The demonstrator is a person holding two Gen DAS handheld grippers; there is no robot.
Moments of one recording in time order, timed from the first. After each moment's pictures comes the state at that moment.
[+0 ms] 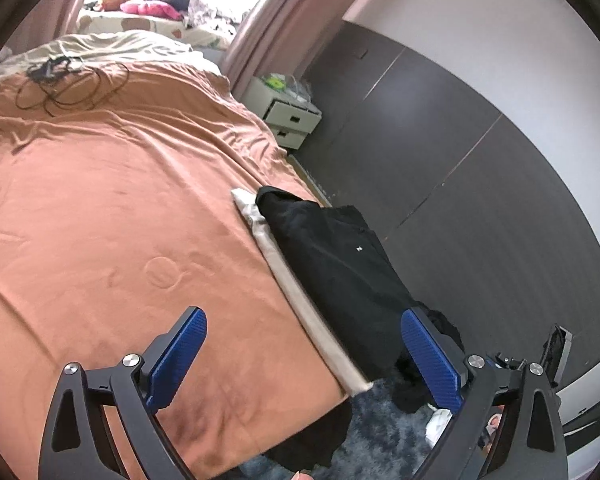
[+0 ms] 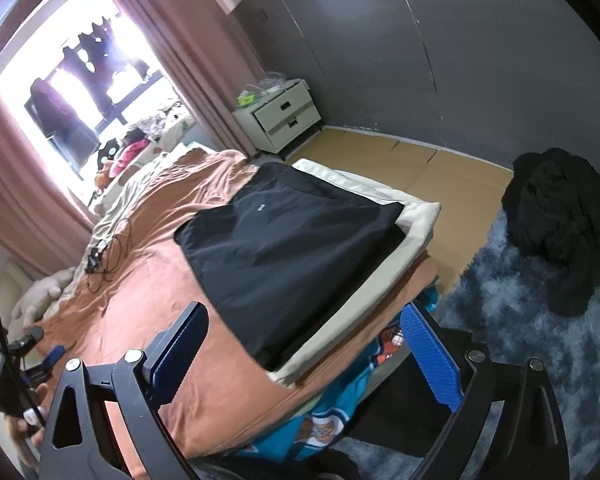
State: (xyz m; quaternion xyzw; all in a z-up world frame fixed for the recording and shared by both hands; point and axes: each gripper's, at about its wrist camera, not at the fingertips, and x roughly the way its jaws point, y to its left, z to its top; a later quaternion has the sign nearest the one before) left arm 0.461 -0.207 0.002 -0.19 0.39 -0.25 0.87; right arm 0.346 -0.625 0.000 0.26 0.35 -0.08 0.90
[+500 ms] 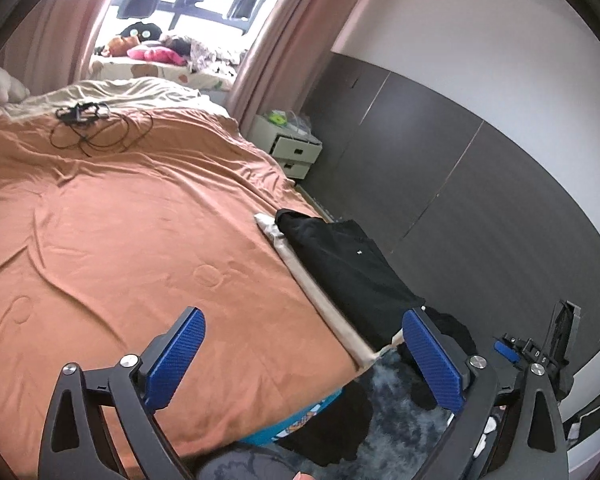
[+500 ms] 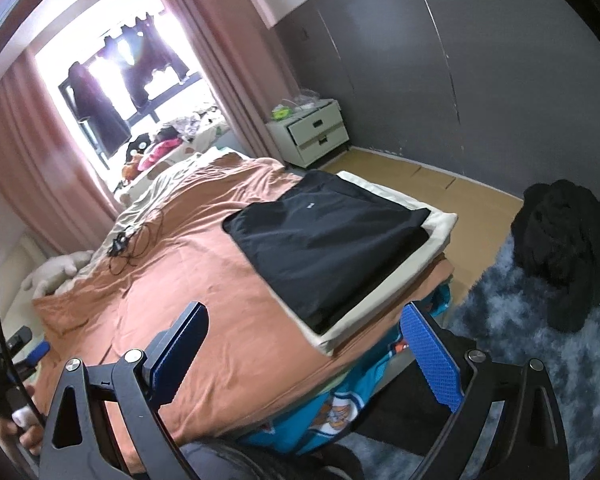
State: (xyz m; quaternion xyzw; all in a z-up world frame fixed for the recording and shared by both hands) left arm 0.356 -0.148 0.043 -0.15 0.33 -0.23 0.90; right arm 0.278 -0.548 0.040 0.22 0.31 -0.05 0.92
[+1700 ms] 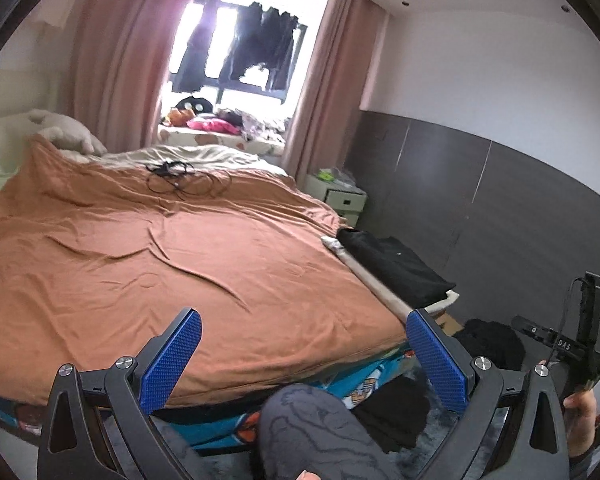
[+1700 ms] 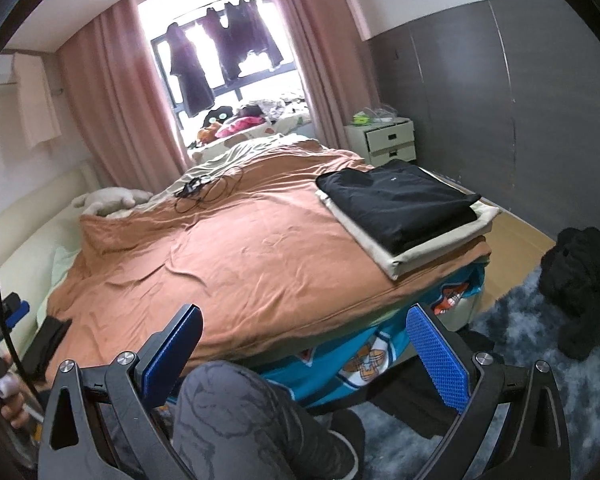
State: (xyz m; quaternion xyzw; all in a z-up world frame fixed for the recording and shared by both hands) left arm 0.101 -0.053 0.033 -0.10 0.22 -0.13 0.96; right arm 0.120 -0.425 0.028 0.12 0.27 0.06 0.95
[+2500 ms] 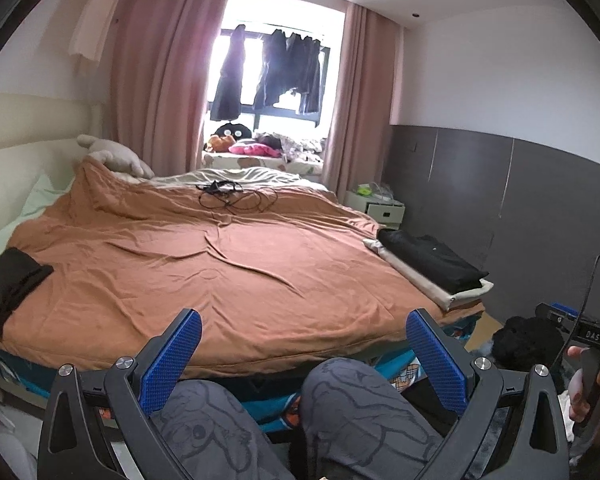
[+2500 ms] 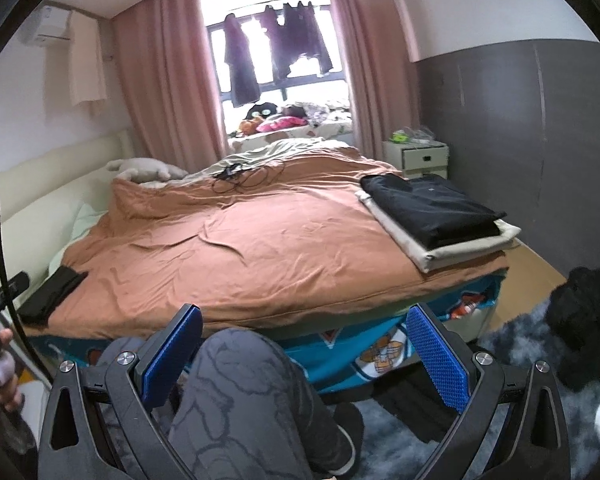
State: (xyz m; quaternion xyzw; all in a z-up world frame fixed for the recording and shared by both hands) left arm 0.017 -0.045 0.000 -0.06 0.18 -0.05 0.98; right arm 0.057 -0.367 0.013 0.04 0.25 0.11 0.96
